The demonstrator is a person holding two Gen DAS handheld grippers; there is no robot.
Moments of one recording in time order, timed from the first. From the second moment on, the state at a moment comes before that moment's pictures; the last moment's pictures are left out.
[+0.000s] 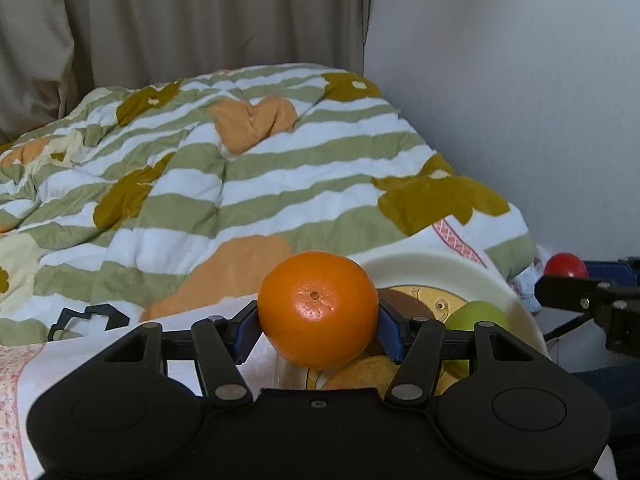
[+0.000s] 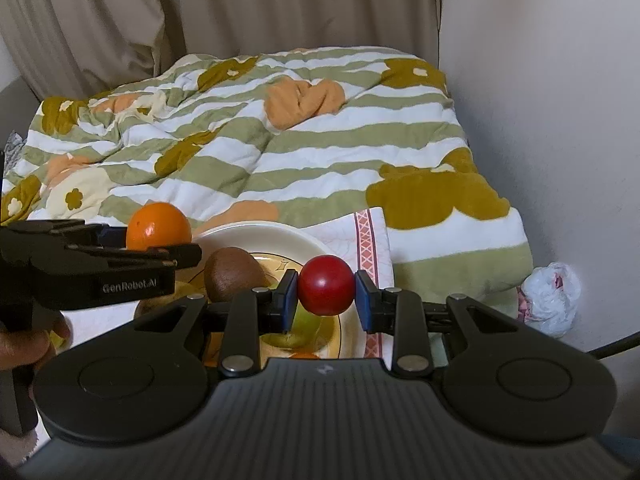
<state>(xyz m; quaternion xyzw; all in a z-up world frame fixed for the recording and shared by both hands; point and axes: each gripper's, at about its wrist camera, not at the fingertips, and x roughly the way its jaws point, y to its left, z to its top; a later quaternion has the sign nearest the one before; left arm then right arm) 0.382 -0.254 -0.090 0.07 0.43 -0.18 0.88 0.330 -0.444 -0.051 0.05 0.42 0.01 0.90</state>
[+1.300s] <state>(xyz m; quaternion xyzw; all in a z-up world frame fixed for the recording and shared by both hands) 0.341 -0.203 -0.071 0.06 0.43 -0.14 0.89 0.391 -0.401 -0.094 -0.01 0.45 0.06 0.89</state>
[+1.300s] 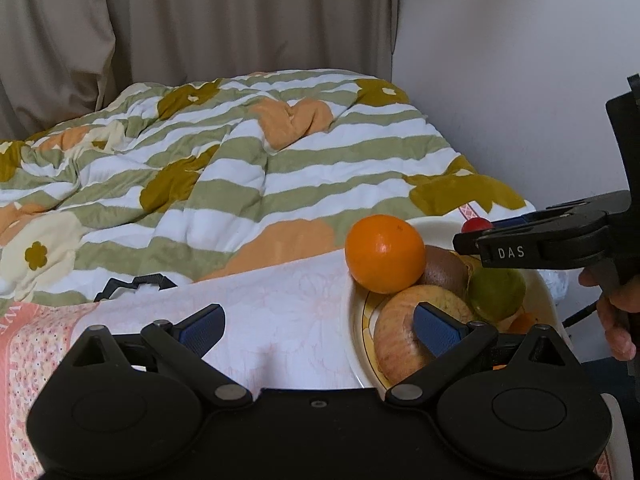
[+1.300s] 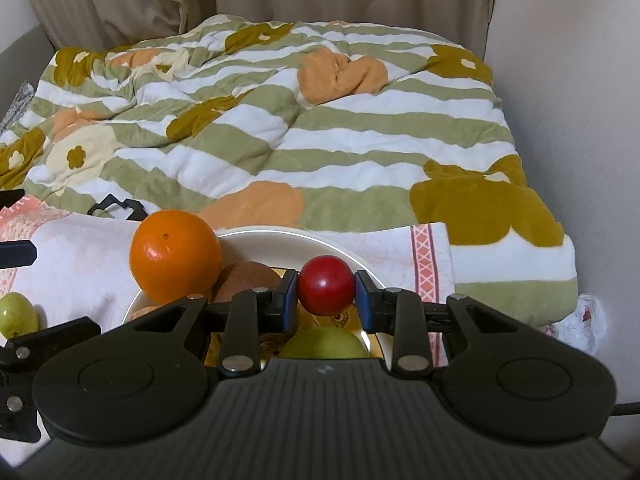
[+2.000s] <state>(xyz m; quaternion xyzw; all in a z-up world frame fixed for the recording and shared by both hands) 0.277 -0.189 -0.029 0.05 0.38 -0.11 0.92 0.323 -0.402 -0.032 -0.01 0.39 0.04 0.92</state>
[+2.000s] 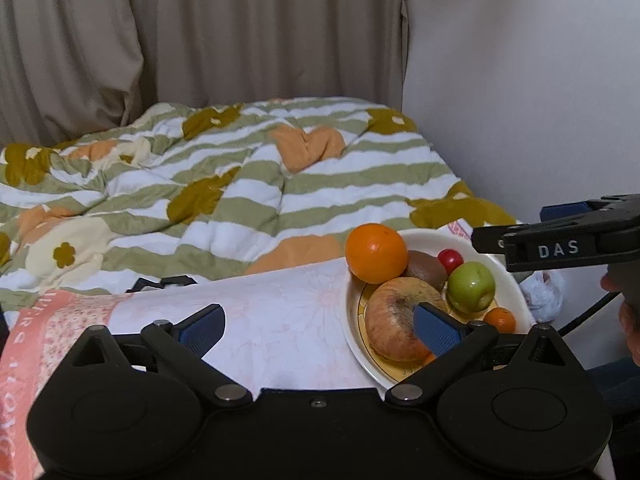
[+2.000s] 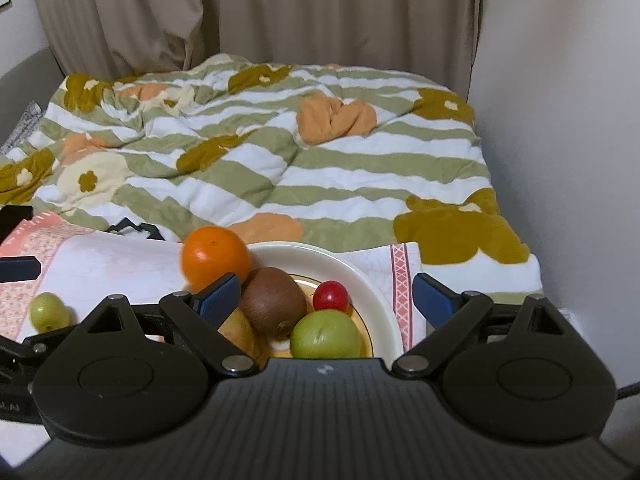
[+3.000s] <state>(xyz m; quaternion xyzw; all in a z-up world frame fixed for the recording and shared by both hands) 0.154 -0.077 0.002 0.08 0.32 -0.08 0.94 0.135 -0.339 0.010 0.01 0.36 -0.01 0.93</state>
